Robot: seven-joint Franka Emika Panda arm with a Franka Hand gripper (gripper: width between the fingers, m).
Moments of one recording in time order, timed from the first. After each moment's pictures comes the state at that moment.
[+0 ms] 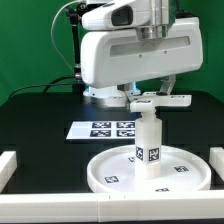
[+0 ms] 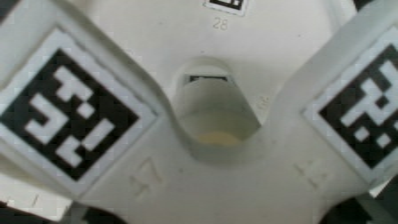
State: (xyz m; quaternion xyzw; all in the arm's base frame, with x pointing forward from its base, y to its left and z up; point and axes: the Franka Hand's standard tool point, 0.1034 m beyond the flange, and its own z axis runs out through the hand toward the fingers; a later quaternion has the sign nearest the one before) arm 0.559 0.018 0.116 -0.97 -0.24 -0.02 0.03
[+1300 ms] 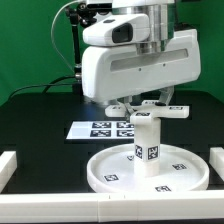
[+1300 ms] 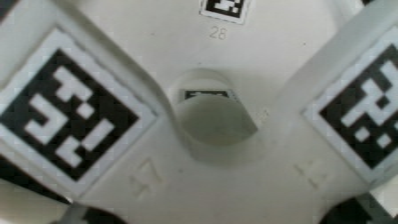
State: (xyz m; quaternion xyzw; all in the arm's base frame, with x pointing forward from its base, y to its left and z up) arm 0.554 0.018 0.099 -0.97 -0.25 -0.01 0.03
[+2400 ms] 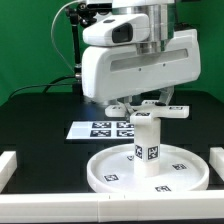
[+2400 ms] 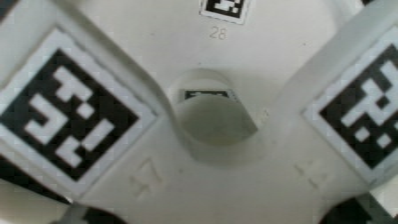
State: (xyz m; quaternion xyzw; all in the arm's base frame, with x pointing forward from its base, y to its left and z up) arm 0.554 0.018 0.099 -0.97 -0.23 0.00 0.03
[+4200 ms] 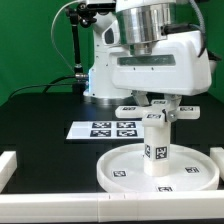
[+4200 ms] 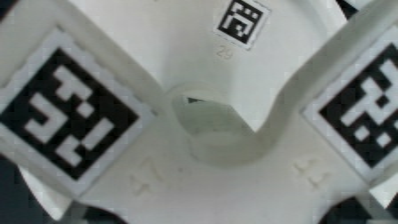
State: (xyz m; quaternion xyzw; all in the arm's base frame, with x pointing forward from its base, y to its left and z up) arm 0.555 0.035 0.097 -0.84 0.53 0.00 0.08
